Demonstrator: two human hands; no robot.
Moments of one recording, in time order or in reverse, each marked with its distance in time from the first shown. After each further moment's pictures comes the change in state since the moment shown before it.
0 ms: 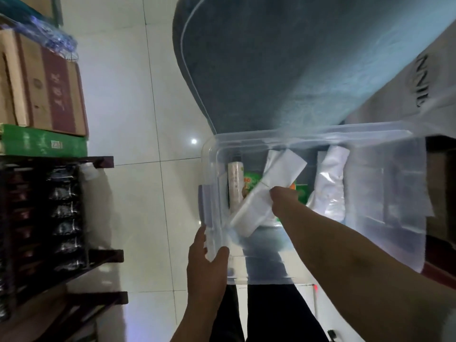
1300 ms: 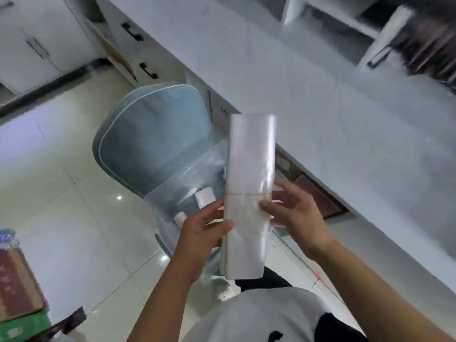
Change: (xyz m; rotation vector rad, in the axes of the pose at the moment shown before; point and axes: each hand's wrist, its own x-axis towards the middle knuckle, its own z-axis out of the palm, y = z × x) left_hand -0.177 0.063 -0.034 0.201 -0.899 0.699; right_hand -0.372 0.186 -0.173 0.764 0.005 -1.002
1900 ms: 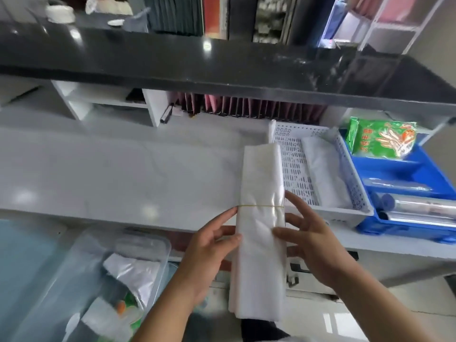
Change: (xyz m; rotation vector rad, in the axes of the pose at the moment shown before) left_hand -0.046 0.032 0.282 0.277 -0.821 0.102; right_hand -0.235 -0.022 -0.214 0.207 0.642 -0.192
